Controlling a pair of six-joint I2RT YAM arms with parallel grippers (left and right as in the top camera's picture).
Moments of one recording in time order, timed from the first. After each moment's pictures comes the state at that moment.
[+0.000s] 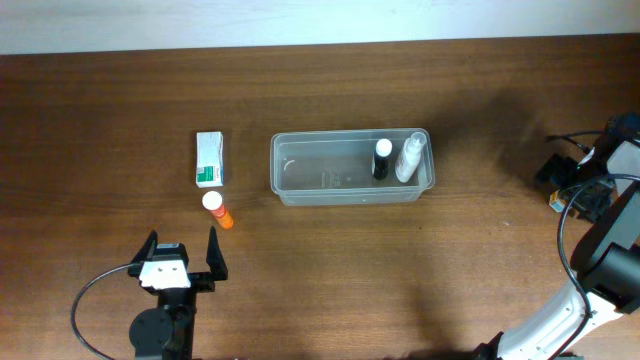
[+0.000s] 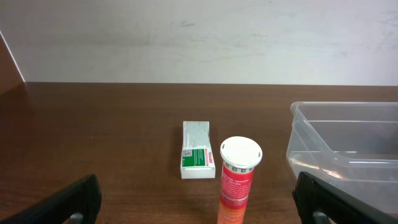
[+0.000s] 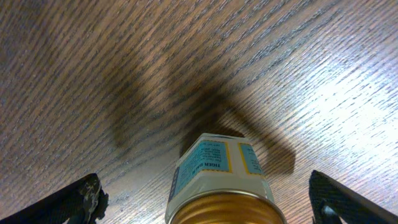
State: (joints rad) left arm 0.01 0.01 0.03 -0.11 -0.01 -0.02; right arm -0.60 2.08 1.49 -0.88 -0.02 0.20
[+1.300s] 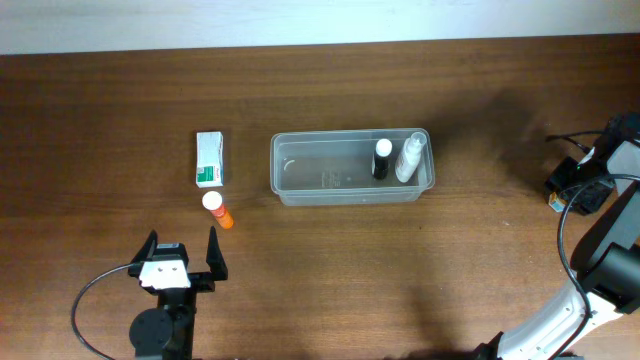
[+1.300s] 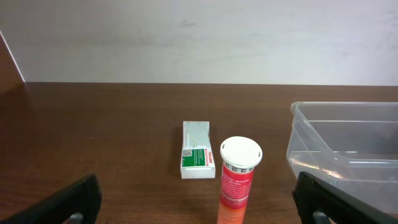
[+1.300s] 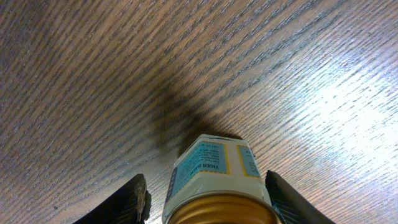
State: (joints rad) left arm 0.01 0.01 0.03 -0.11 -0.01 -0.02; right arm -0.60 2.08 1.49 -0.88 -0.02 0.19
